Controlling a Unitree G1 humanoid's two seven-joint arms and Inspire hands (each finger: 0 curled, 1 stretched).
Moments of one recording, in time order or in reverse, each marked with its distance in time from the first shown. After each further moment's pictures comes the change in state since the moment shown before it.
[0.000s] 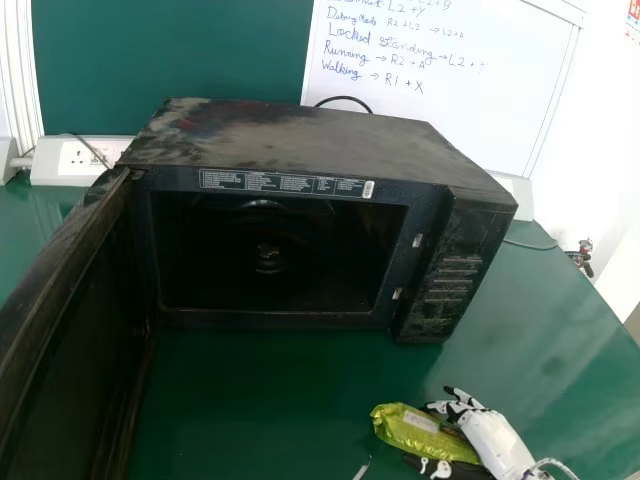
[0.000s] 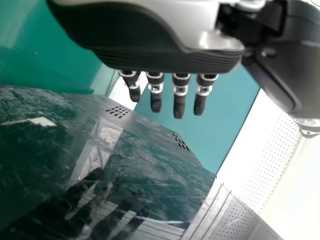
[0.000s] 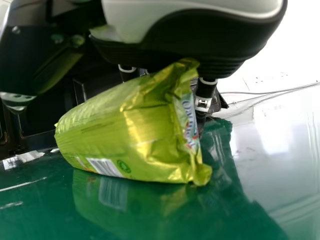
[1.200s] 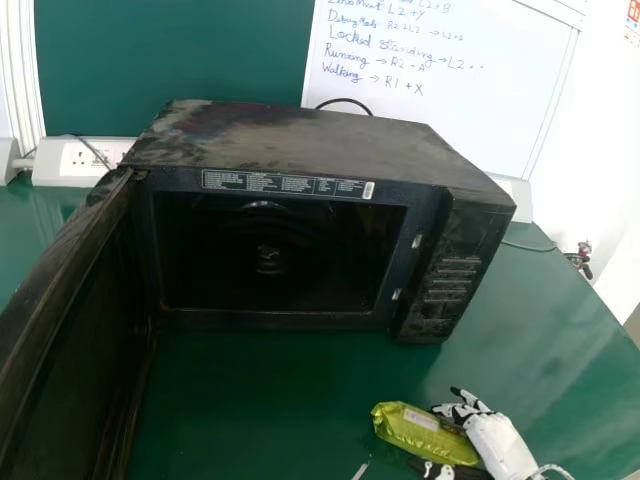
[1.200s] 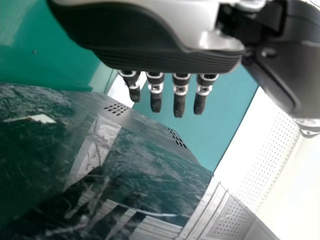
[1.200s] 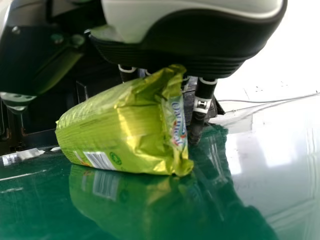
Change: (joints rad) left arm 0.000 0.000 0.001 -0.001 -0.004 0.000 -0.010; right arm -0.009 -0.012 0.036 0.100 -0.080 -0.040 -0.151
